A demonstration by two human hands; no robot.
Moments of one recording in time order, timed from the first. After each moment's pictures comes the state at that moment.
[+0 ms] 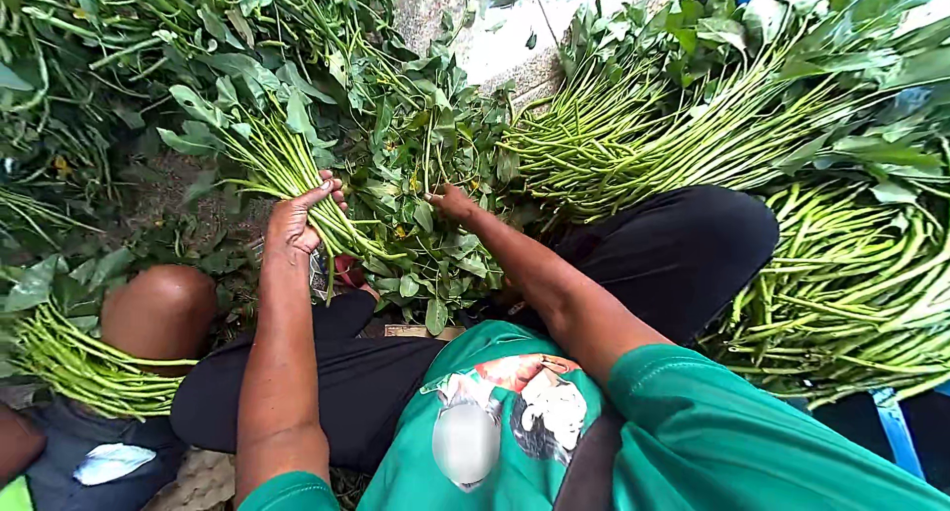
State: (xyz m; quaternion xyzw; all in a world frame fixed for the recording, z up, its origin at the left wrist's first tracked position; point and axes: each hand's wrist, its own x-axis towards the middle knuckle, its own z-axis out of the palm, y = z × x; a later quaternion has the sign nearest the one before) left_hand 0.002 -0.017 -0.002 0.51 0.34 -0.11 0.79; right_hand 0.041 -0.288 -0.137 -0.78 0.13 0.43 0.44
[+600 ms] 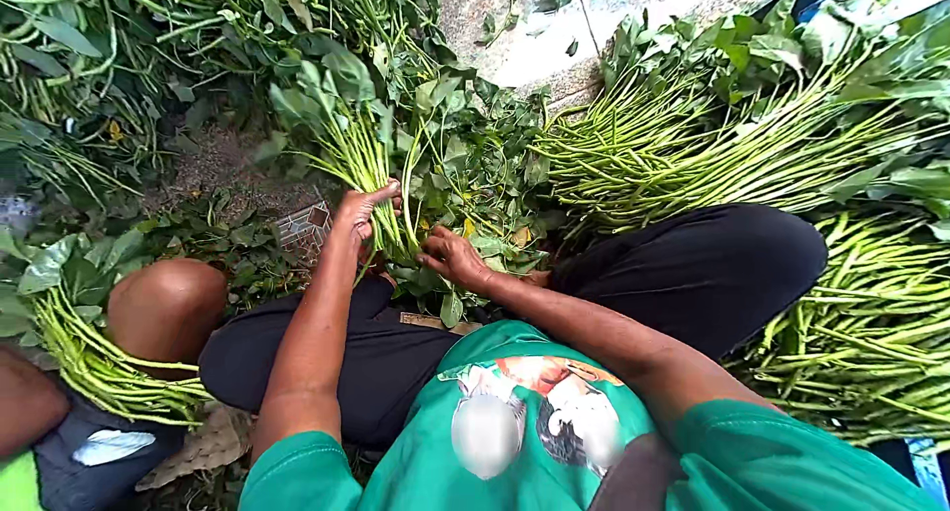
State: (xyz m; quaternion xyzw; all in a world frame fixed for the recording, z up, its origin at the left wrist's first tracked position) left_hand -0.006 -0.043 -0.036 0.57 0.36 -0.19 0.71; right_hand -0.069 -0.255 -0.052 -0.82 -0.25 0.25 0.45
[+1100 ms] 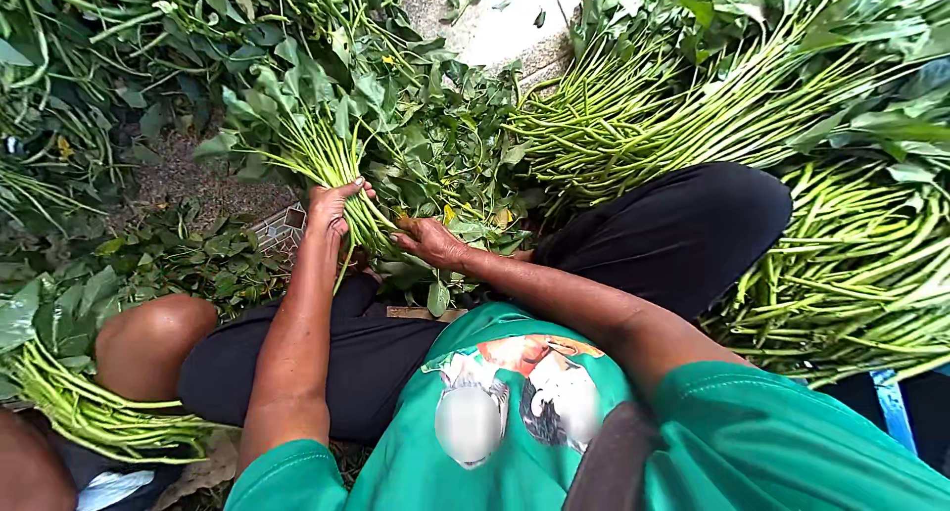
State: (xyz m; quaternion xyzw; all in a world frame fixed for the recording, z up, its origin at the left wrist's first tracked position) left_hand -0.008 -0.049 -0.037 0.58 0.38 -0.12 0.71; right_hand -0.048 -0.247 -0.041 -0.80 -0.20 0.36 0.42
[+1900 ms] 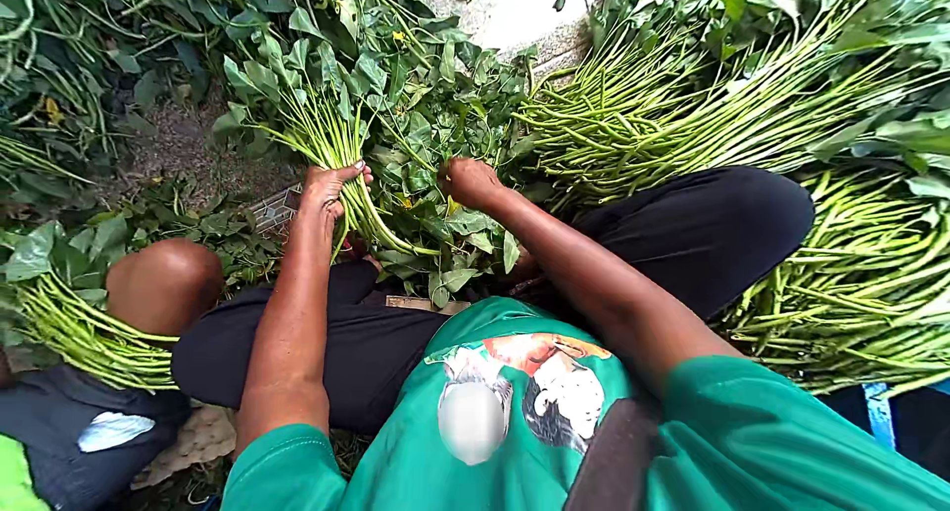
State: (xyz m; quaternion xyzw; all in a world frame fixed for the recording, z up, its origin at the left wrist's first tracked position) left_hand -0.004 -0.037 -0.037 0.59 0.40 -0.15 0.69; right_hand 0.027 -0.291 -0.050 -0.88 -0.19 0.37 0.21
